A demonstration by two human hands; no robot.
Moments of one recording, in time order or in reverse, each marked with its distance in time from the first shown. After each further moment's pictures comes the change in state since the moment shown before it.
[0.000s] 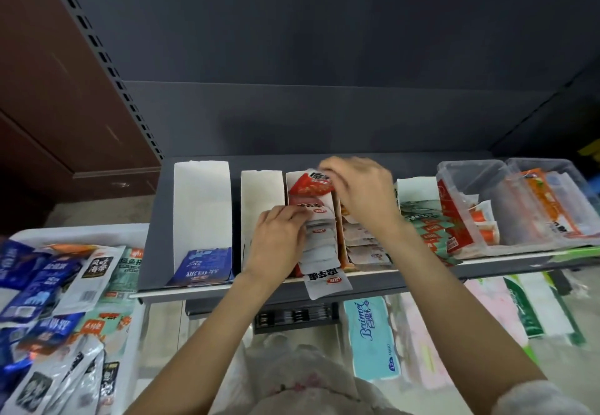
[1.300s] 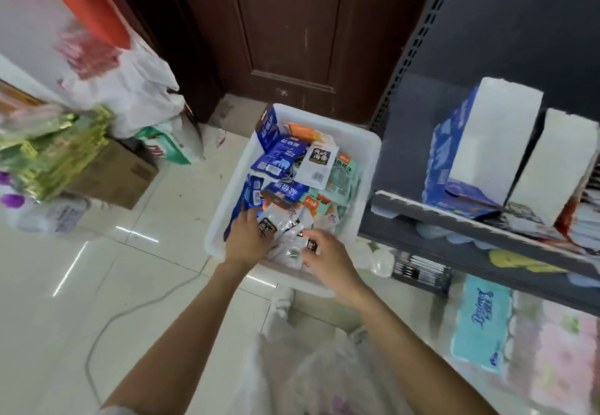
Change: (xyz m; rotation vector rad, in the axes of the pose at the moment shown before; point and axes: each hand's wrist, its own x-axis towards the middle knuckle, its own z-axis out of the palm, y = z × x) left_hand -0.333 -0.302 -0.098 -0.125 -0.150 -1.012; right_hand -0.124 -0.403 0.194 0.690 -1.041 0.463
